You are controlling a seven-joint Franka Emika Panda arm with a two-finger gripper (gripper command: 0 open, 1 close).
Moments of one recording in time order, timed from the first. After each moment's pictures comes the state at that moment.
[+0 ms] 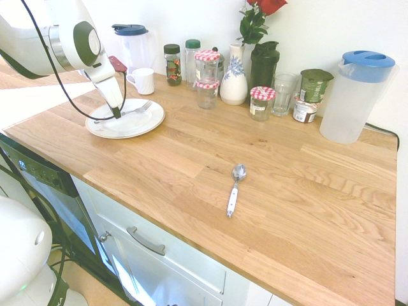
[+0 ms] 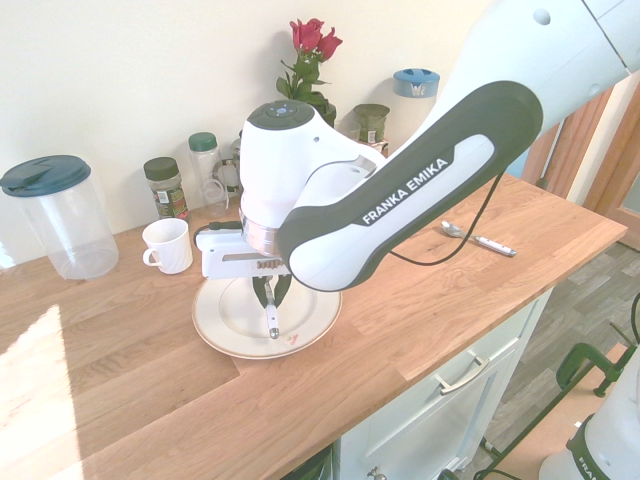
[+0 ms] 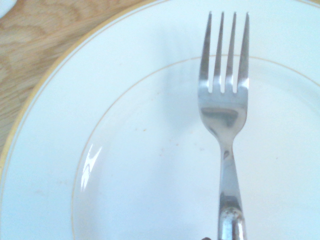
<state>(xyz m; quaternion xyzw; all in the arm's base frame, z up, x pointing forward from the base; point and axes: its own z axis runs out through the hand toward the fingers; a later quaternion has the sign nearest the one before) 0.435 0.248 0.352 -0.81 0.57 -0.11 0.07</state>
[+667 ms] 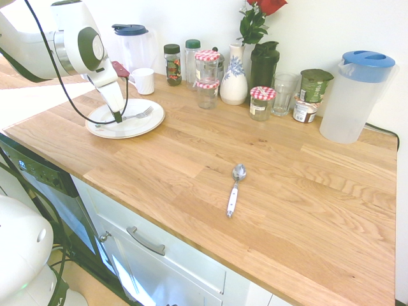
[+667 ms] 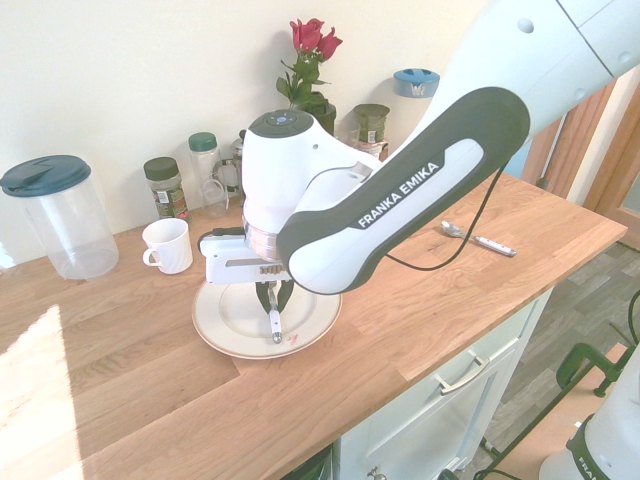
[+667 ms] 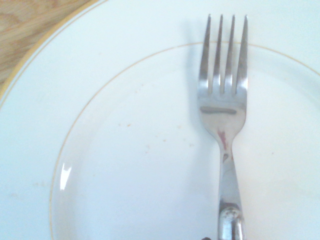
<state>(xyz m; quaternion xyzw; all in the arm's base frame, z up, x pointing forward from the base) 0.439 0.244 0.339 -0.81 0.58 -0.09 0.07</state>
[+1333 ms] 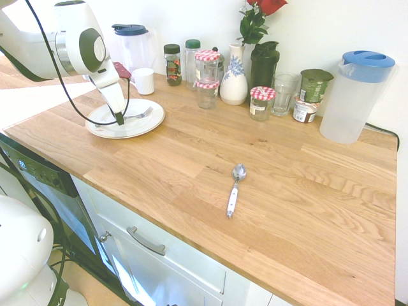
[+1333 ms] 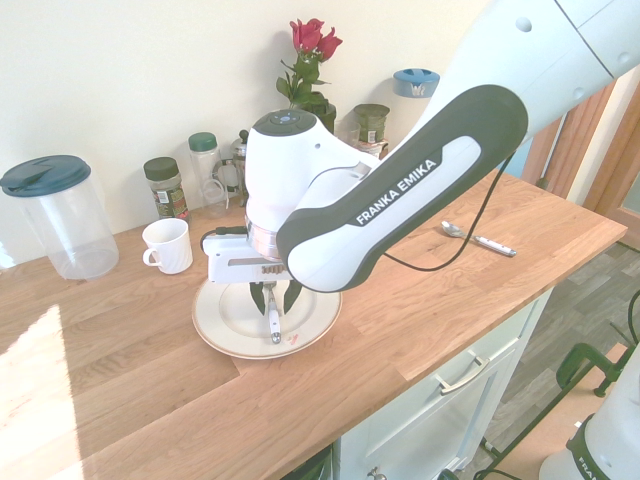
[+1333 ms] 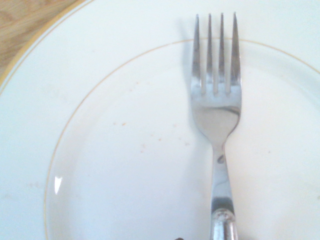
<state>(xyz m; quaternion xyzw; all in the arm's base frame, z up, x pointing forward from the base) 0.440 0.239 0.340 -0.81 0.58 -0.09 0.07</state>
